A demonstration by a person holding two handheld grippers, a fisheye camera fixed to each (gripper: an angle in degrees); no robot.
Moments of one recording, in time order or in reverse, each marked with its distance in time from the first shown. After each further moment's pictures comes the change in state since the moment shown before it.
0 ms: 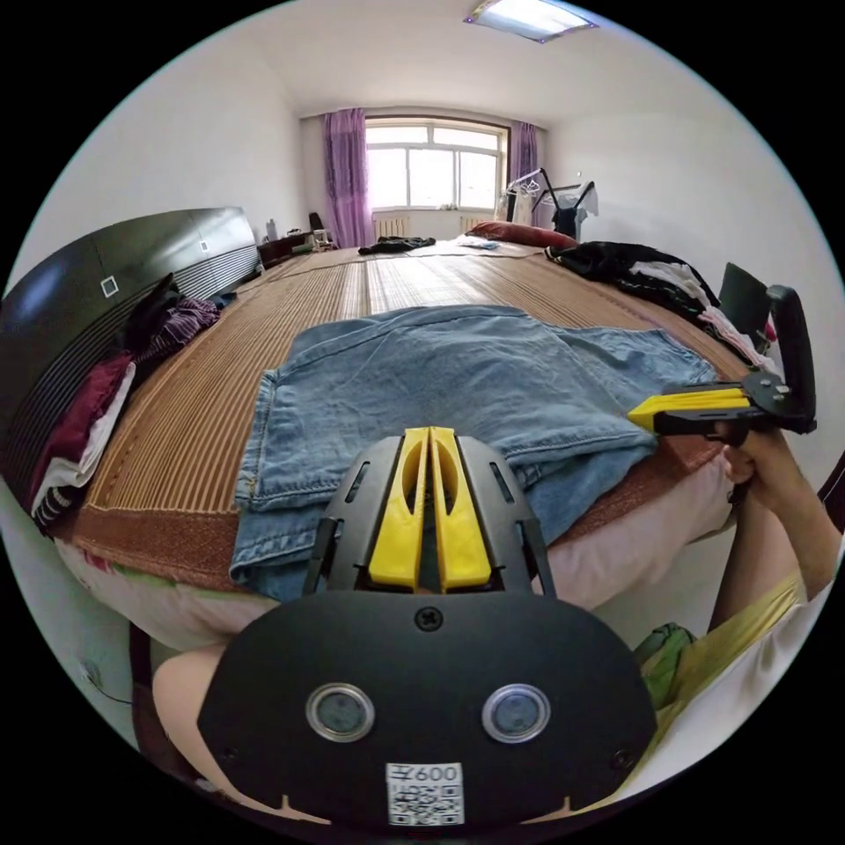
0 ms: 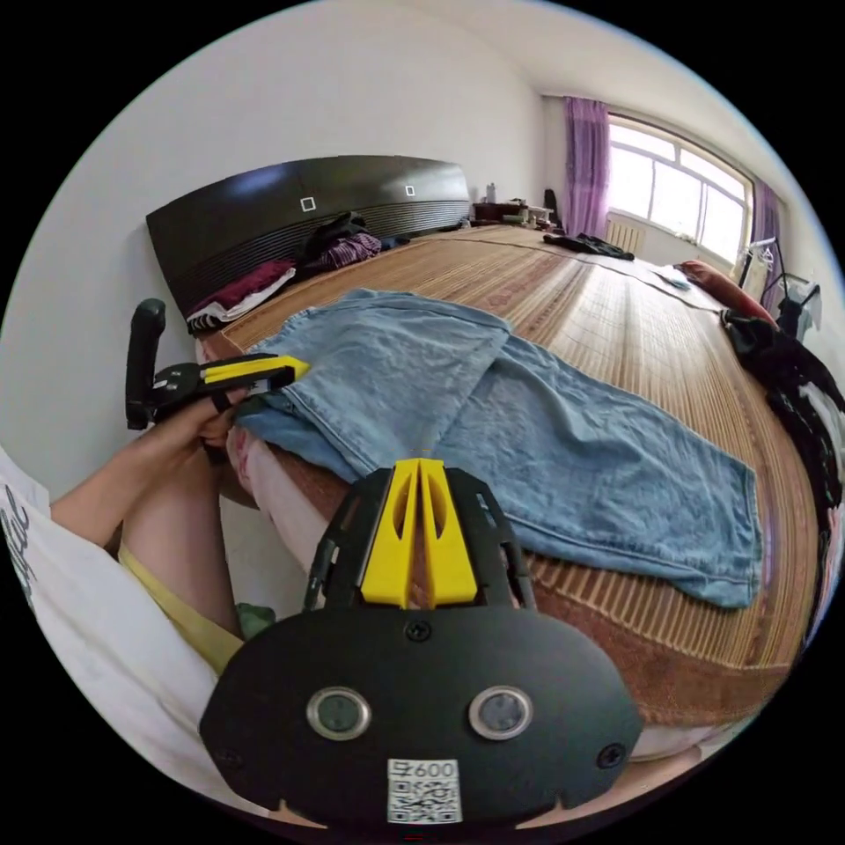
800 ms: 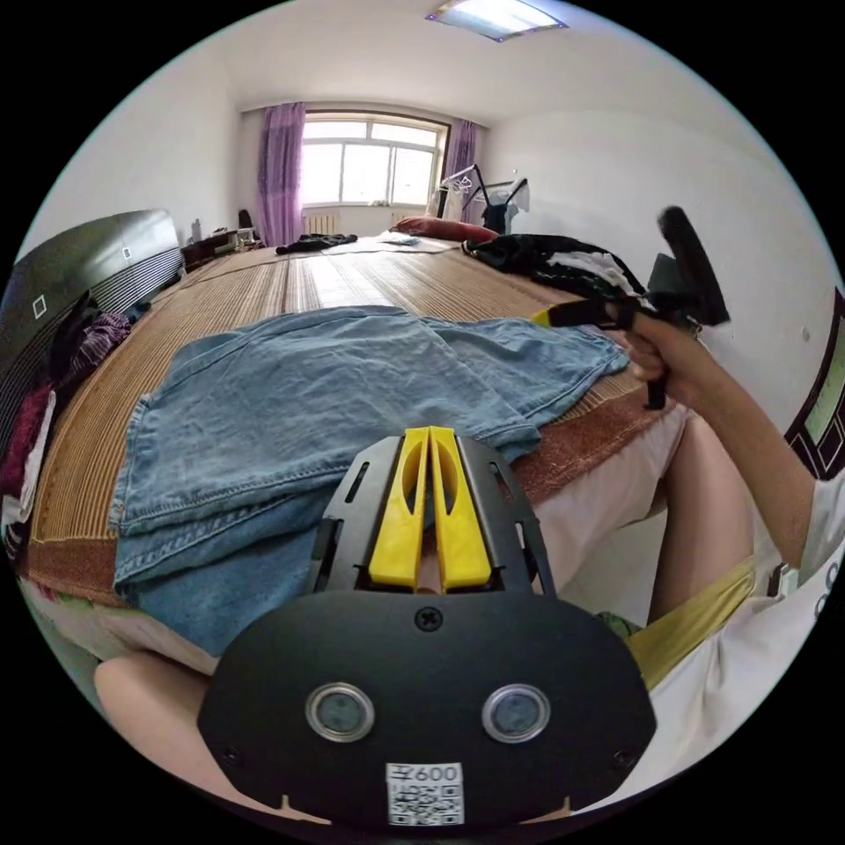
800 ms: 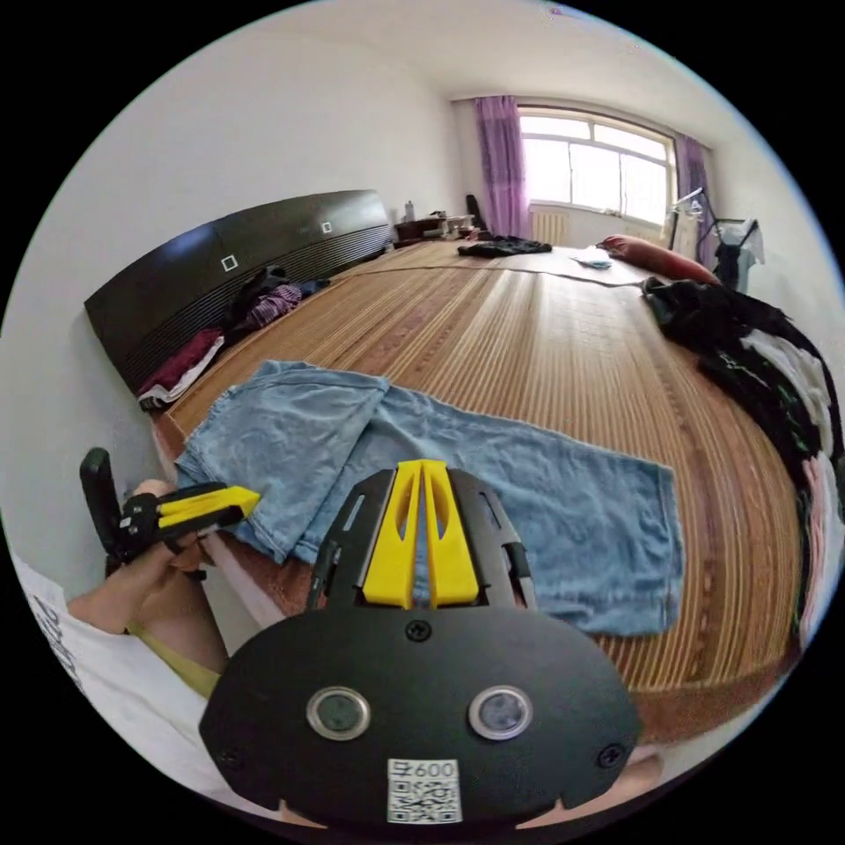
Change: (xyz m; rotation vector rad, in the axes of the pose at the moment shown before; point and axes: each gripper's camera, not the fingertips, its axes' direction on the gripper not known) left arm -0.026 0.059 0.044 0.004 0.277 0.049; right arm 0.036 -0.189 -0.032 0.052 -0.004 0.166
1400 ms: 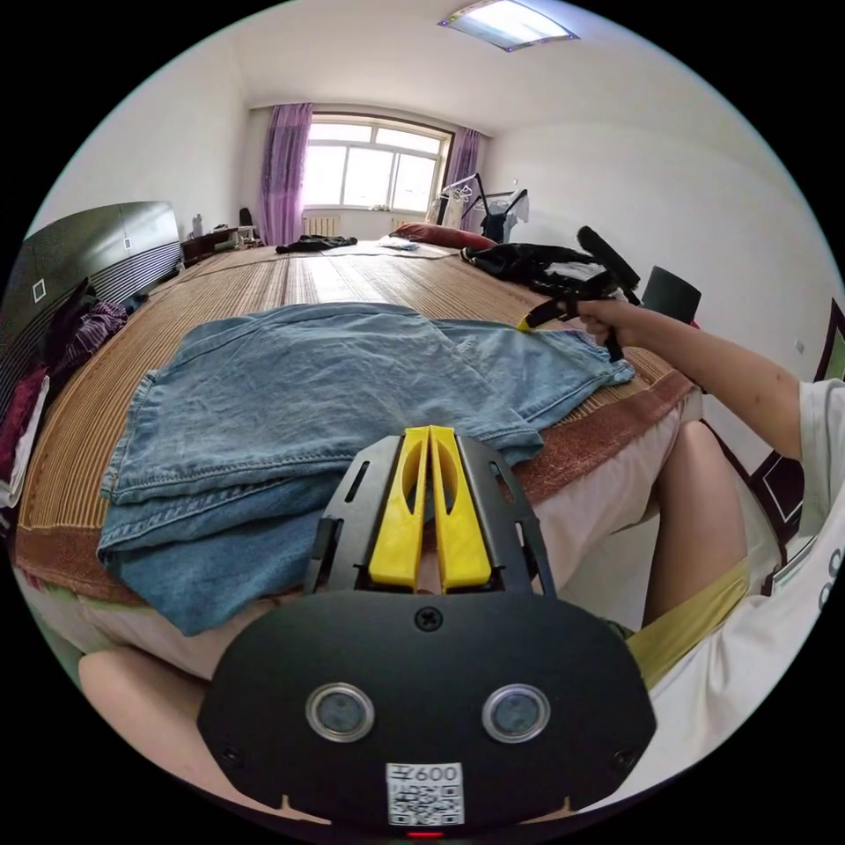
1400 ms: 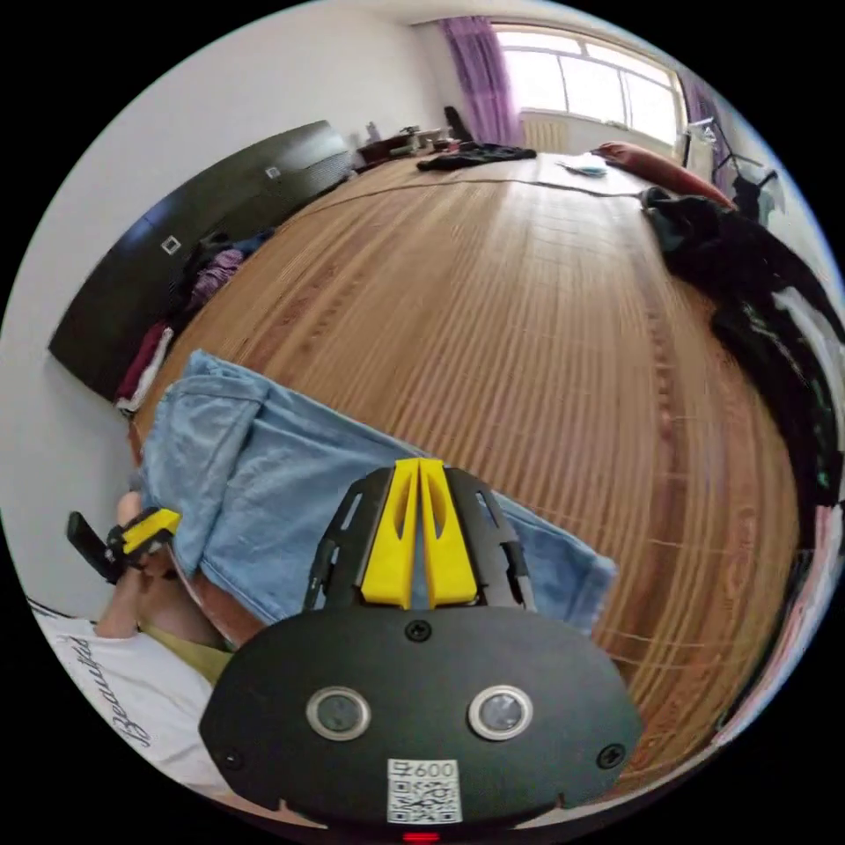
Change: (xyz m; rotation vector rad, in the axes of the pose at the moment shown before) left arm -0.048 0.038 0.008 0.017 0.011 -0.011; right arm 0.079 -0.135 0.023 -0.255 0.139 0.115
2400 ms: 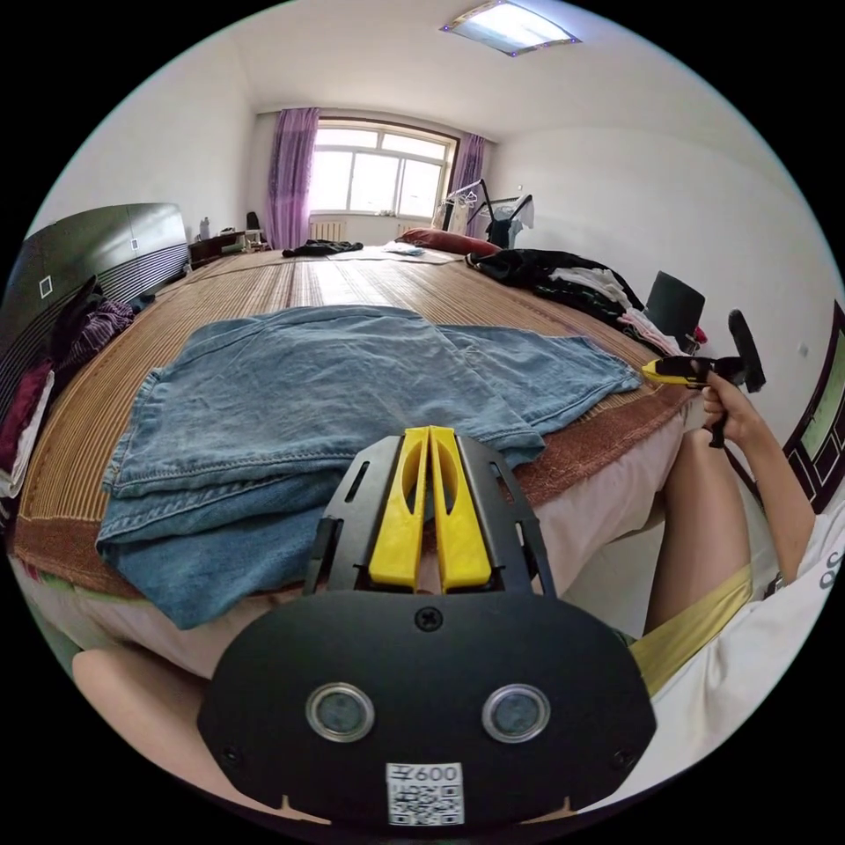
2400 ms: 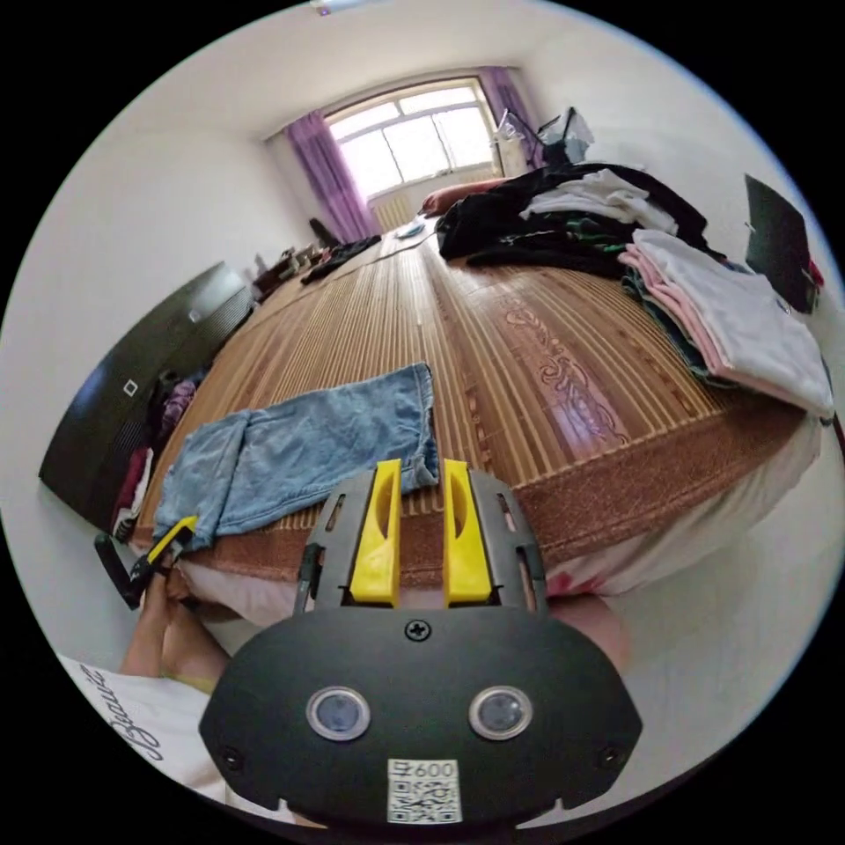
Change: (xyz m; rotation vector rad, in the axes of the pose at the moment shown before) left arm 0.011 0.026 0.010 0.022 -0.004 -0.011; right arm -0.049 0.124 -0.212 0.328 0.033 0.476
